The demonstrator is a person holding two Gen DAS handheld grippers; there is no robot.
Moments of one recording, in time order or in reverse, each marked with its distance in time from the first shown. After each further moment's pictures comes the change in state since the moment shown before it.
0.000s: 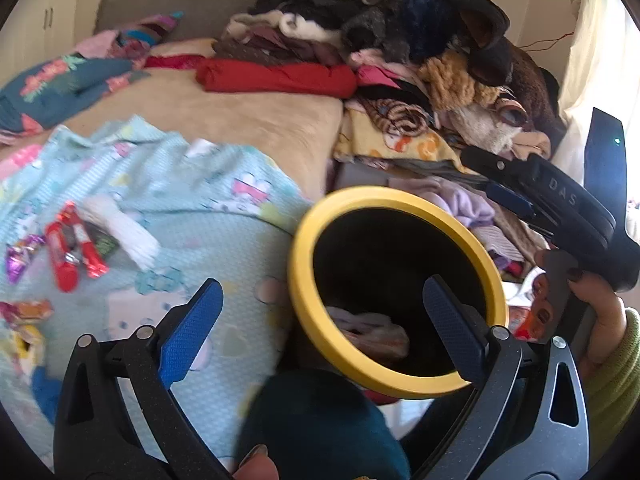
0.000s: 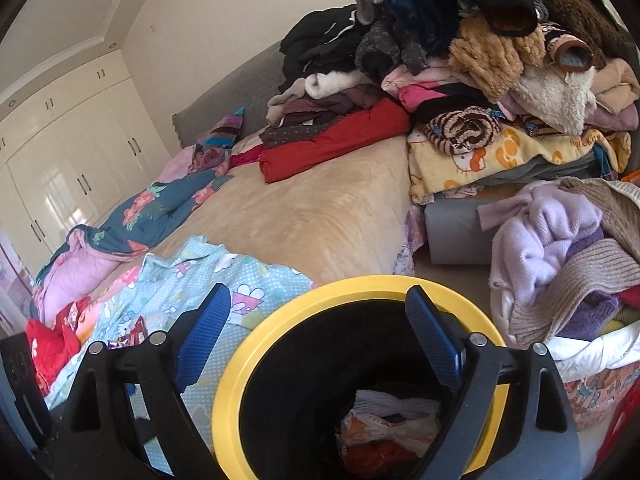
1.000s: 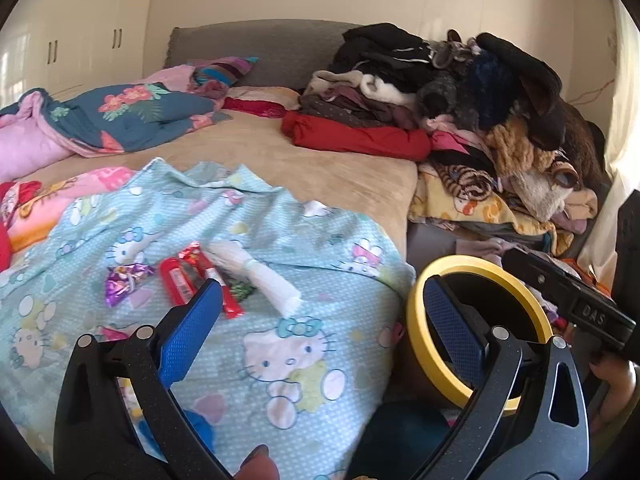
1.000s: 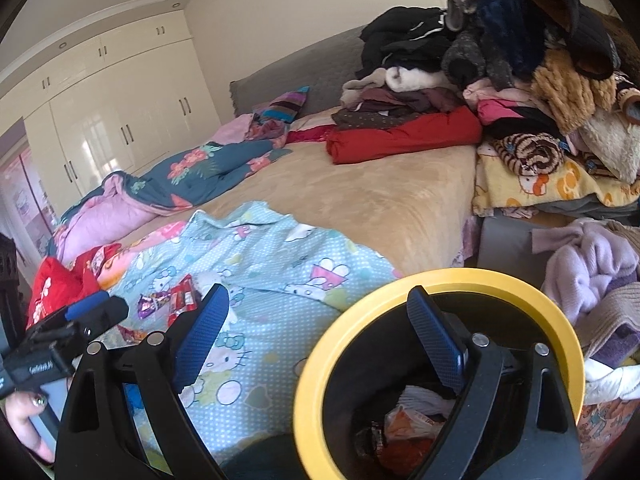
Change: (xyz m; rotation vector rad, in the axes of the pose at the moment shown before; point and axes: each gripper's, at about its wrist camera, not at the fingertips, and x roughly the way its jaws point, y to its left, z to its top) left arm -0.070 0.084 0.014 -0.095 -0.185 0.203; right arm 0.010 0.097 -0.026 -0.198 0.041 0.129
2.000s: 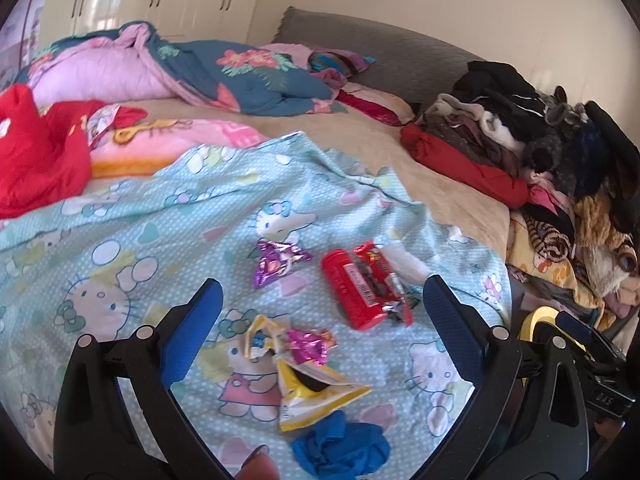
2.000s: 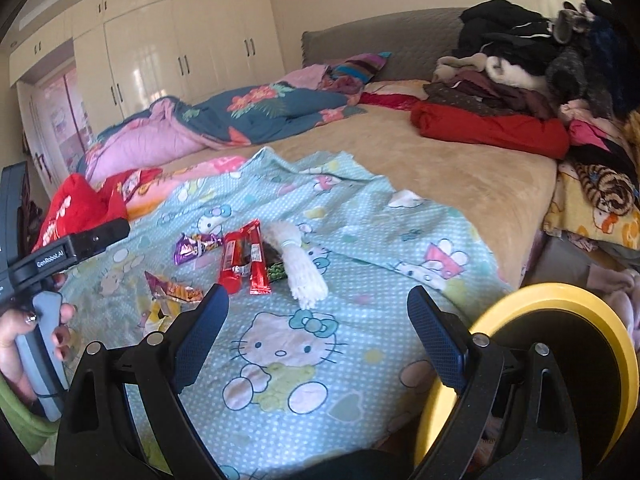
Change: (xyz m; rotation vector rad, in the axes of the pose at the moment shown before) left arm -0.016 0.160 -0.016 -0.293 -0.001 0.215; right arm 0.086 0.109 -0.021 -0.235 0.156 0.119
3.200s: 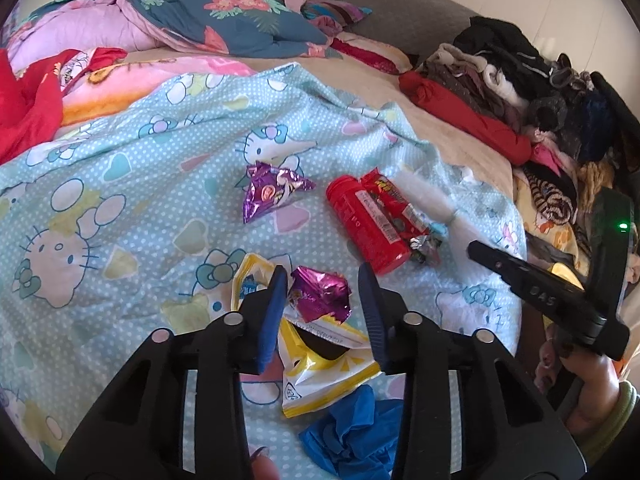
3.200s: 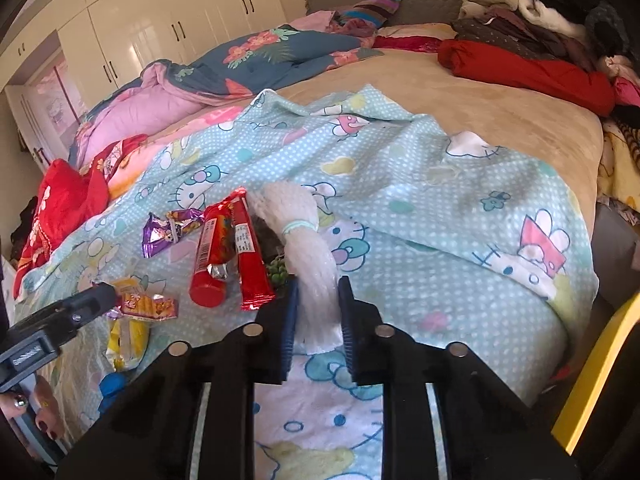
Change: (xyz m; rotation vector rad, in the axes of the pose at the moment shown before) left arm 0.052 0.010 -0.037 0.016 0.180 -0.039; right arm 0.111 0.001 0.000 0.080 0.148 0.073
